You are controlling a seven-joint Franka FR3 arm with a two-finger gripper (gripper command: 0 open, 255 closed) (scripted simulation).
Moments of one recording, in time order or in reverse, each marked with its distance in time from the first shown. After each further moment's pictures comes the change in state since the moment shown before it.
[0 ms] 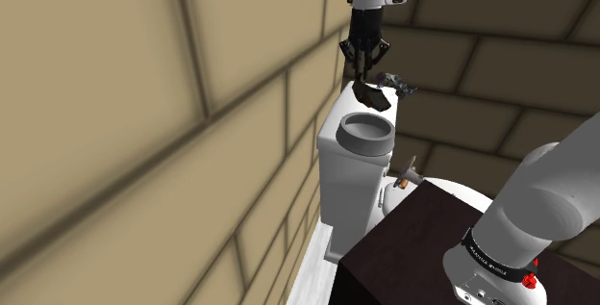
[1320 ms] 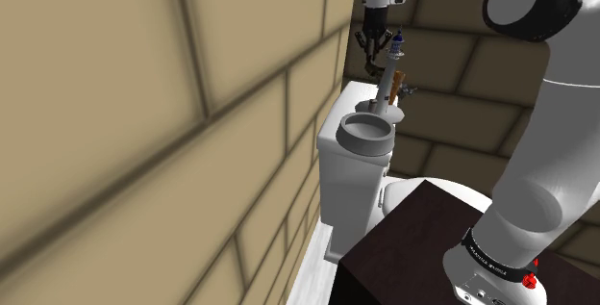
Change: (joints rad) arm -0.192 0.515 -0.197 0.558 -0.012 -0.020 -0.382
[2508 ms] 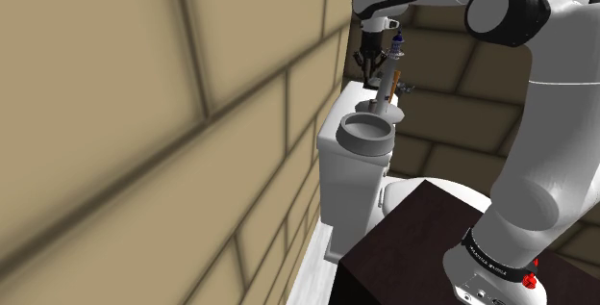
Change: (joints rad) arm -0.035 0.100 -0.012 -0.065 0.013 0.167 -0.038
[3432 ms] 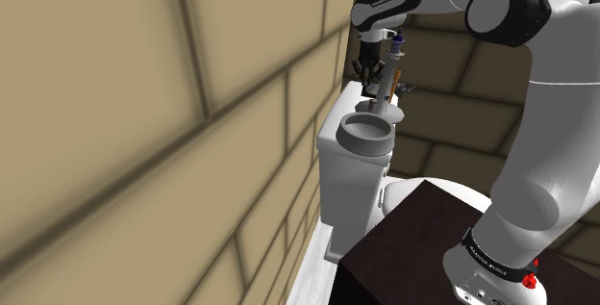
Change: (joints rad) arm 0.003 -0.002 0.001 -0.091 -0.001 0.102 0.009
